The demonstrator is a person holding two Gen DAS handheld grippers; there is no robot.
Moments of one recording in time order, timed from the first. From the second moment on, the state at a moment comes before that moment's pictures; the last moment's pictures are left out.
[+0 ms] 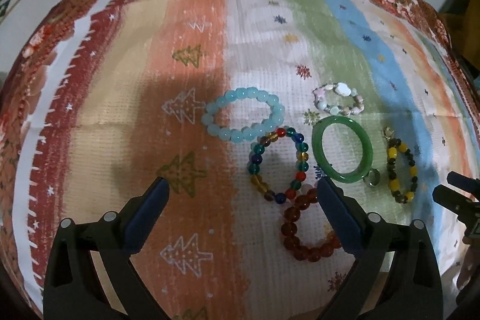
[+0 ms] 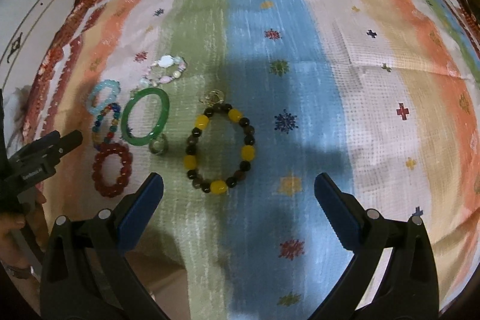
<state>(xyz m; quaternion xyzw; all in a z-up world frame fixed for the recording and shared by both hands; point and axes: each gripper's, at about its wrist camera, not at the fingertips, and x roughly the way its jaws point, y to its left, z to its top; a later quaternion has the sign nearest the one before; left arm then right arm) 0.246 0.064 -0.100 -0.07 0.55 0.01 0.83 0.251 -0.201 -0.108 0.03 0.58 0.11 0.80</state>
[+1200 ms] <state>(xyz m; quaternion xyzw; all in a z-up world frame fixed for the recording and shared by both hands) 0.274 0.050 -0.128 -0.02 0.58 -0.02 0.81 0.287 -0.190 -0.149 0.02 0.62 0.11 0.77</state>
